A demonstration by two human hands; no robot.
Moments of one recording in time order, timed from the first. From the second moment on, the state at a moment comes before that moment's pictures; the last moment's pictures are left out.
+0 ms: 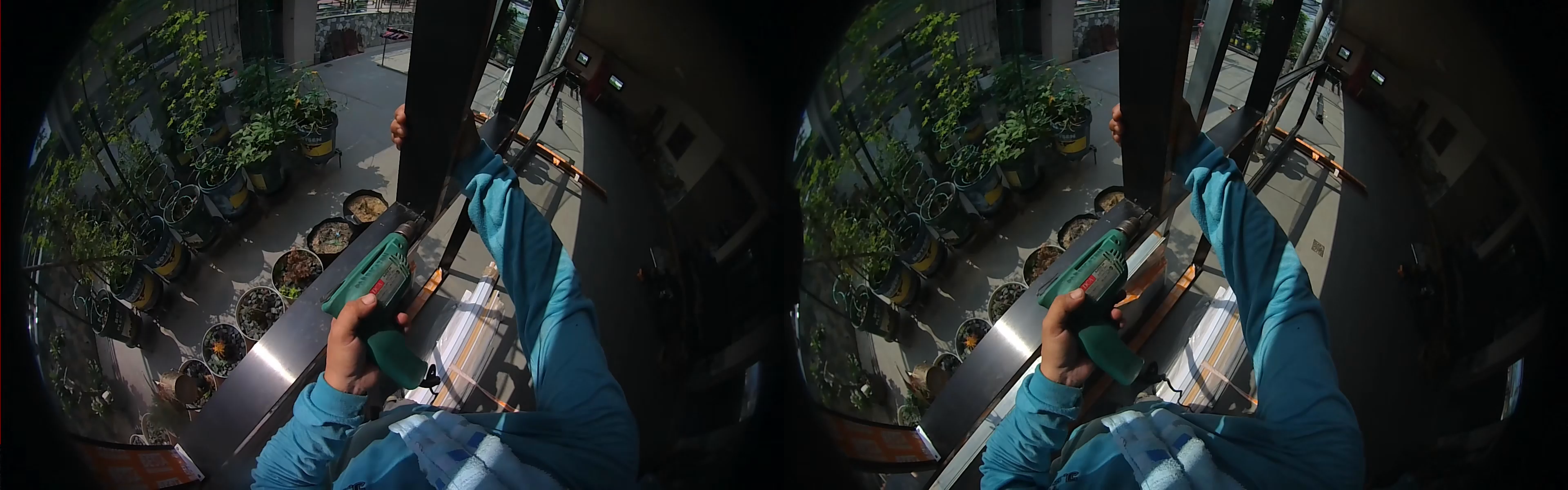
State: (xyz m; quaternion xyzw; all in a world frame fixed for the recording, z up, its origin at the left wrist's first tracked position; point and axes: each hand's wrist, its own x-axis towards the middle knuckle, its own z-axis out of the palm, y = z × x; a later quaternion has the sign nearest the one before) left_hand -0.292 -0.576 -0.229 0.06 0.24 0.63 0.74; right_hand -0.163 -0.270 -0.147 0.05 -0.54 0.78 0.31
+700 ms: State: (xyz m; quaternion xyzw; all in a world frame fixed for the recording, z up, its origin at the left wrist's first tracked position) left_hand -0.281 -0.562 -0.233 0.10 0.28 0.58 0.76; right_hand -0.166 -0.262 -0.158 0.04 -0.52 0.81 0.26
